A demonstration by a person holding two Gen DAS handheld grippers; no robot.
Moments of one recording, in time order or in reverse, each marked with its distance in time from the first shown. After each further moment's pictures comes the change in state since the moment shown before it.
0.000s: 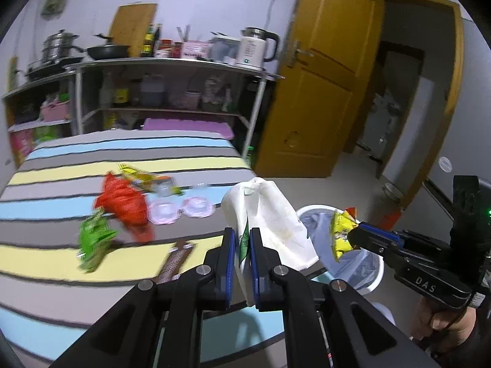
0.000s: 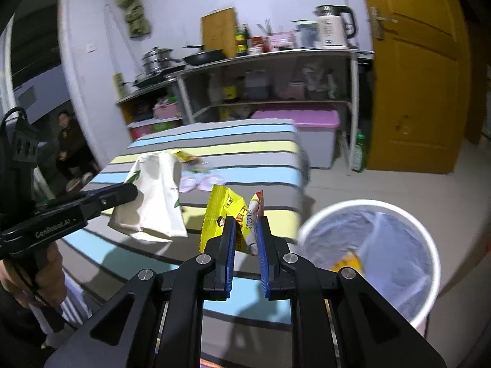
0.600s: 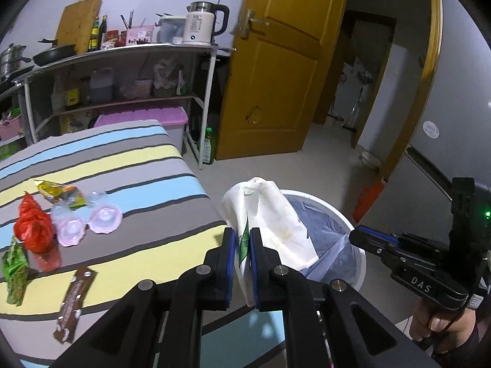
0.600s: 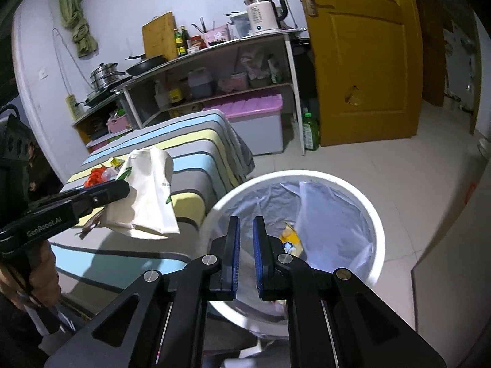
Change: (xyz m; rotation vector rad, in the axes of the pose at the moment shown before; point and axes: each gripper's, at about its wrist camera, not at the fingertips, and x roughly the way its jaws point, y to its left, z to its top) left arm 0.085 -0.080 0.005 0.114 0.107 -0.108; right arm -0.016 -0.098 -0.025 0.168 0.021 -0.137
